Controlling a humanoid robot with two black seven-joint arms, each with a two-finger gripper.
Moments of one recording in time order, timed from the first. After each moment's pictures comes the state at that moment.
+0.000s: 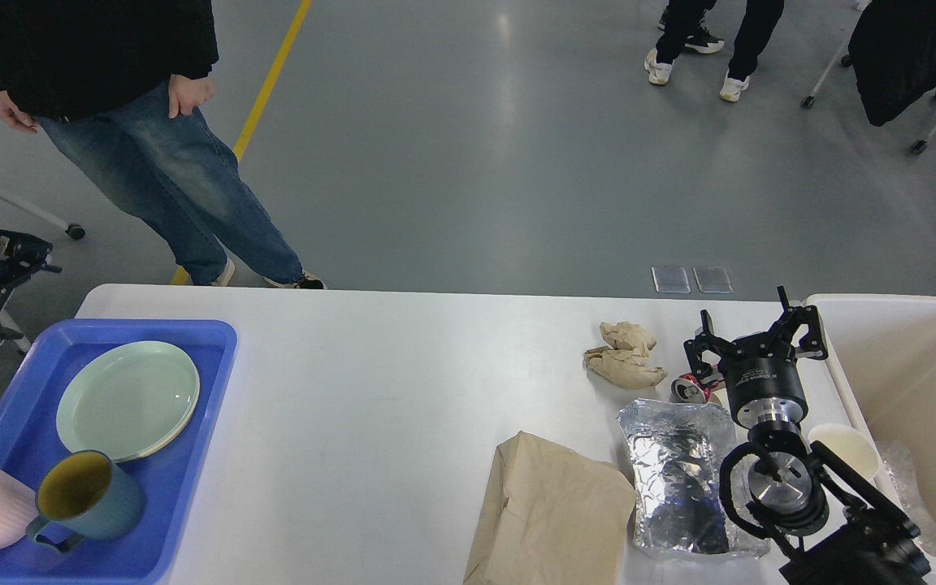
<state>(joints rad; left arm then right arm) -1.32 0.77 0.68 -0.61 -0.31 -0.38 0.27 0.27 -0.17 1.10 0.92 -0.04 0.13 0.49</state>
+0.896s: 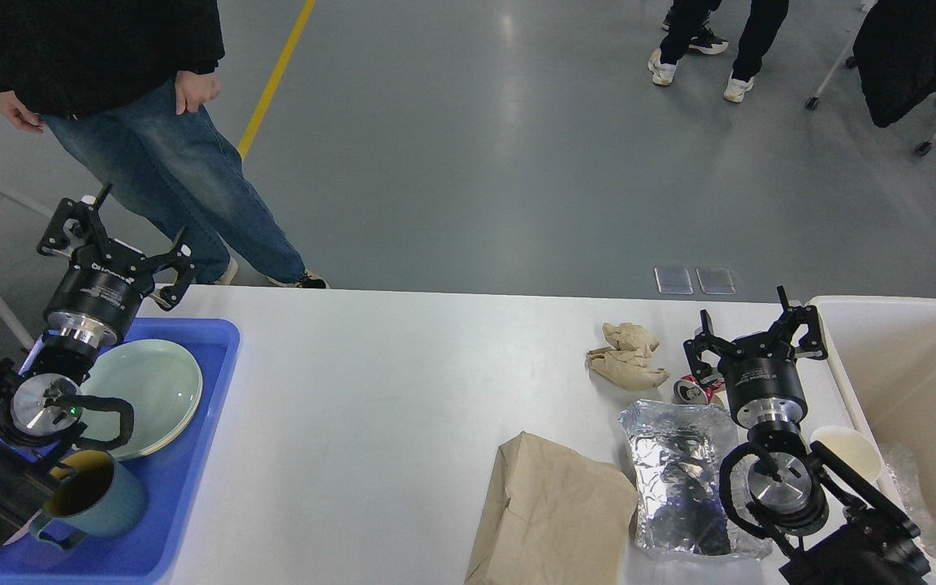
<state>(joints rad) -0.58 0.45 -0.81 -0.67 -0.28 -0.53 -0.31 0.27 -0.17 1.10 0.92 -0.04 0.13 0.49</state>
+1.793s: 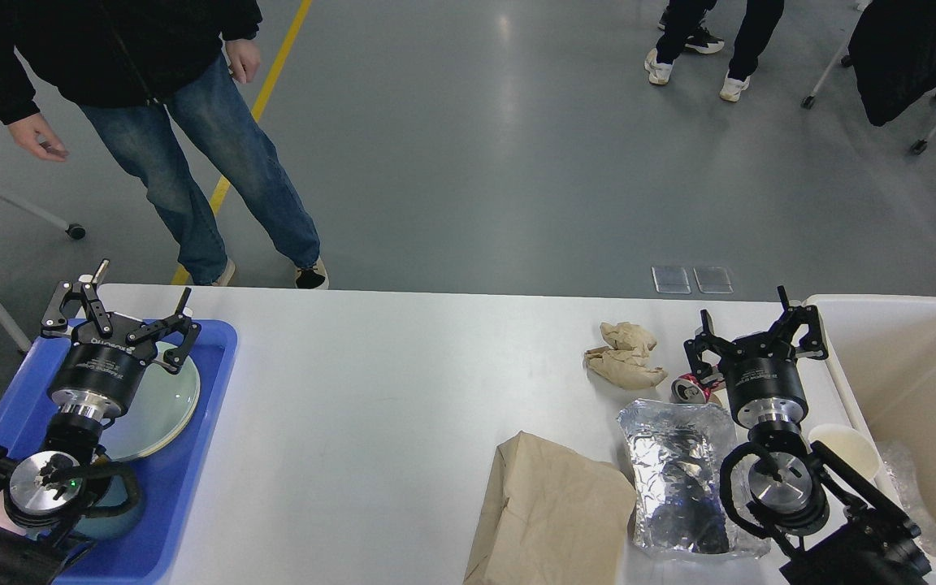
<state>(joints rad) -0.33 0.40 -1.08 -0.81 -0.25 -0.53 -0.22 0.27 -0.17 1.10 0.92 -0.04 0.13 0.49</state>
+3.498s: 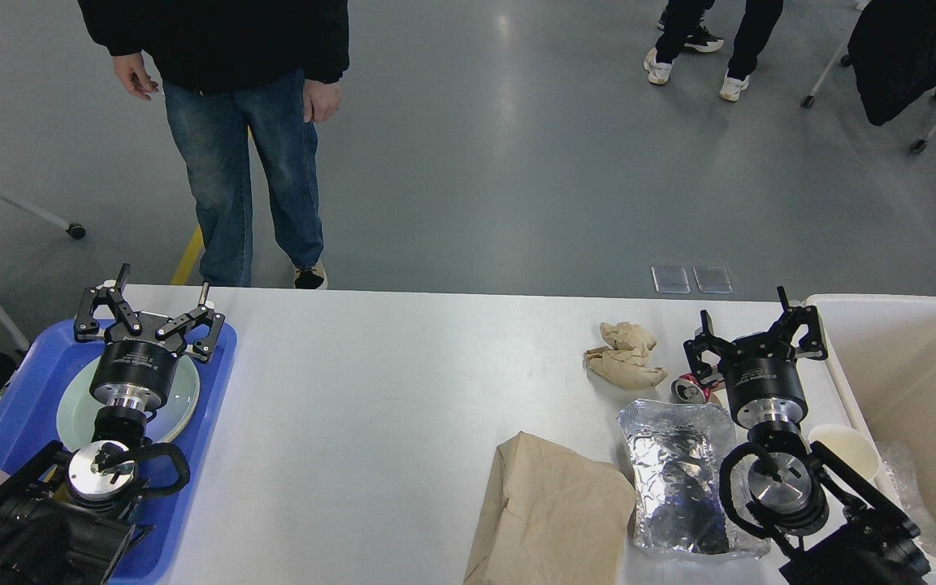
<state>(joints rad) -0.45 0.20 -1.19 -0.54 -0.20 -0.61 -0.22 0.27 -0.17 1.10 0.92 -0.04 0.13 0.49</state>
